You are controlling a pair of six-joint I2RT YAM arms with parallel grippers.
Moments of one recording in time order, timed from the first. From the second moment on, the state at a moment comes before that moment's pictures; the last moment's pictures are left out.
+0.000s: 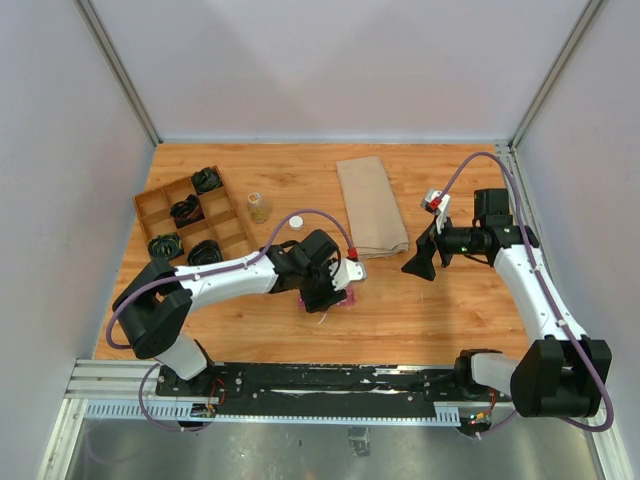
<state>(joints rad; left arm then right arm) -0.91 1.56 0.95 -0.43 0.21 0.38 0.02 1.18 0.94 -0.75 -0.92 -0.66</state>
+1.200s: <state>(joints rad) -0.91 1.59 1.00 -0.48 0.20 0.39 0.02 1.19 0.94 -0.76 -0.93 -0.66</state>
